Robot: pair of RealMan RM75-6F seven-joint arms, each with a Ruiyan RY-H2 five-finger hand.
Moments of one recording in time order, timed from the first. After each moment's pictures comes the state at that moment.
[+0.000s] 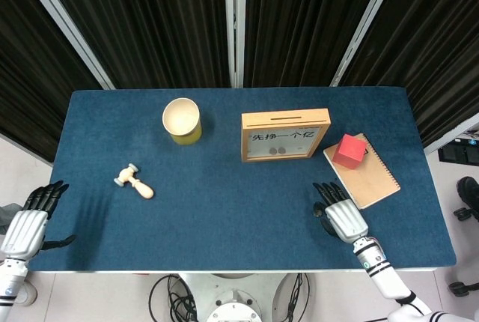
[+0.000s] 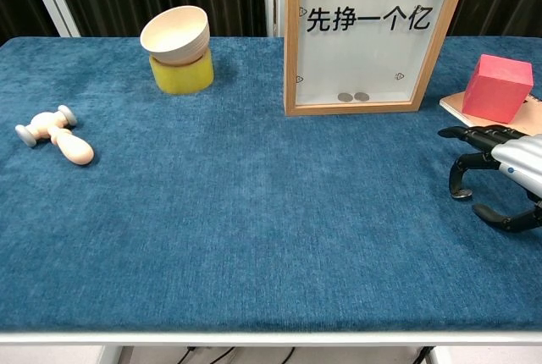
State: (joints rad) left arm -0.13 -1.21 0.03 -1.34 1.57 1.41 -0.28; right arm 0.37 -1.58 -0.06 -1.20 -1.56 1.18 -0.09
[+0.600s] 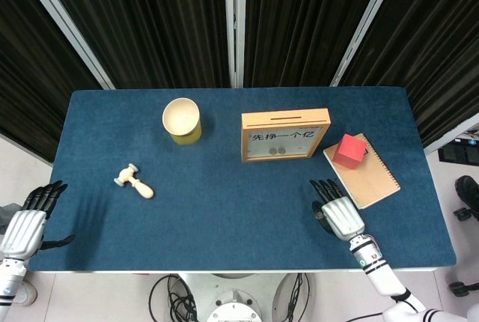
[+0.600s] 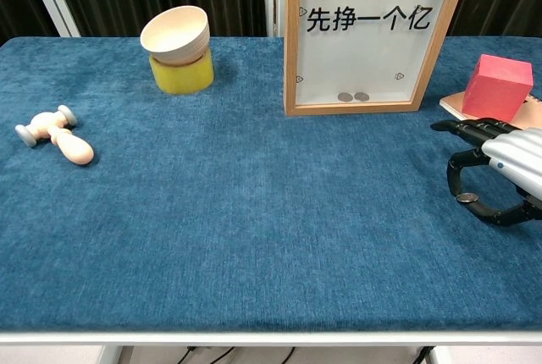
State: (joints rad) left arm -0.13 -1.22 0.03 -1.31 1.57 1.42 -0.32; right arm 0.37 -1.62 -0.03 -1.16 -1.58 1.21 -0.11
